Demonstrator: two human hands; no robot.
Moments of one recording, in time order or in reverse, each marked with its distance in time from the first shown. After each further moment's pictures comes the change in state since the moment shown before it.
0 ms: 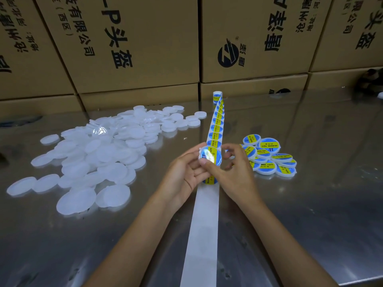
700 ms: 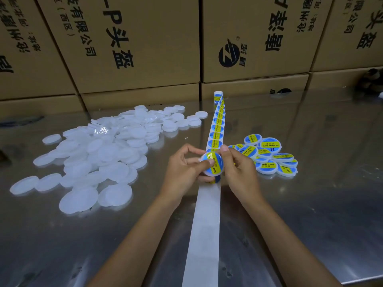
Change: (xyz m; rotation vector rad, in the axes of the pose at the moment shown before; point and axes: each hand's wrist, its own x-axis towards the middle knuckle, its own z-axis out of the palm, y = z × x) left_hand -0.006 -0.003 0.001 0.494 0.126 0.268; right_hand 0.000 -0.003 -0.004 0.203 -0.059 -0.054
